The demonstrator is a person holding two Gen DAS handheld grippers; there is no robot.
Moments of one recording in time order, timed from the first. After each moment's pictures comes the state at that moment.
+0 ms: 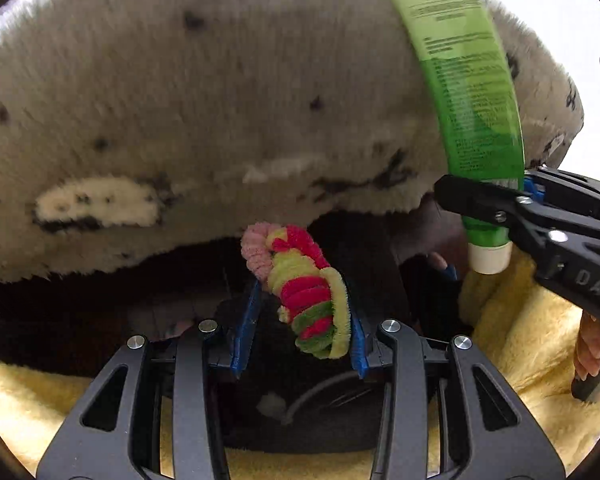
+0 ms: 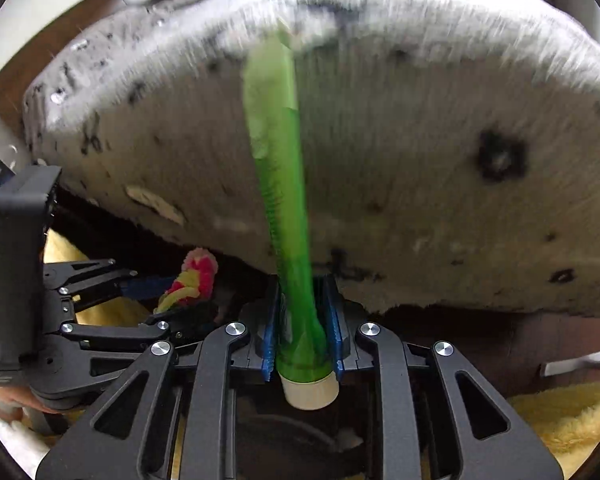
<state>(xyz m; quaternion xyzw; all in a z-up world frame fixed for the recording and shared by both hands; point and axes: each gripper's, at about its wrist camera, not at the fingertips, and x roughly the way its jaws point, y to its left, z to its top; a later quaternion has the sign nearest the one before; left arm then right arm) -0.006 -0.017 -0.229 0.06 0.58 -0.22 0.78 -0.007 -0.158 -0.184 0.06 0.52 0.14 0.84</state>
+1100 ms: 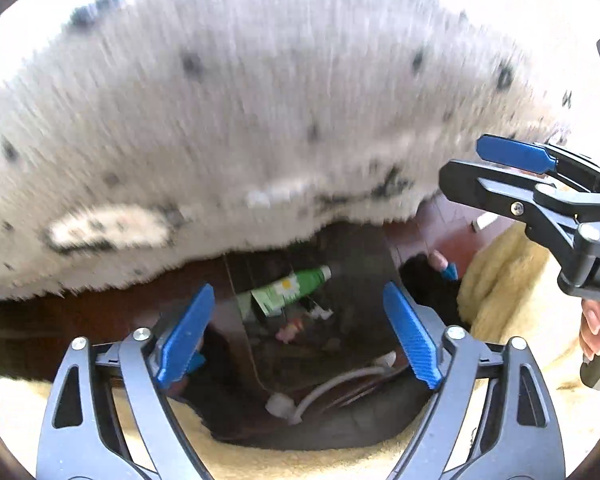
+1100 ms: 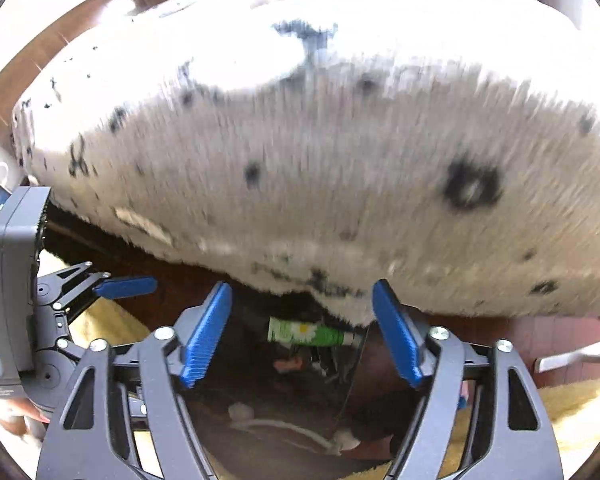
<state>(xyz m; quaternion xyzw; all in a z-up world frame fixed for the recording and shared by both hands) -0.001 -0.019 -0.199 0.08 0.56 -0.22 0.80 0.005 -0.170 -0.144 0.07 0.50 0.11 0.86</state>
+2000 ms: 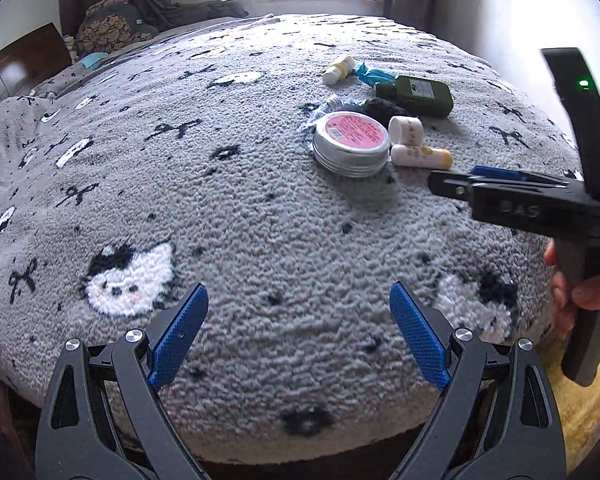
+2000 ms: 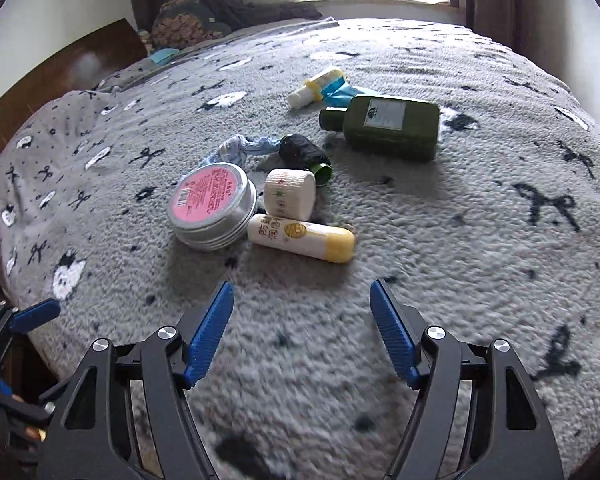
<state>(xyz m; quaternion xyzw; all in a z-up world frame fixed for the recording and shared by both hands) 0.144 0.002 -0.071 0.09 0.44 -0.15 0.88 0.198 -0.185 -0.078 0.08 0.44 0.05 0.89</state>
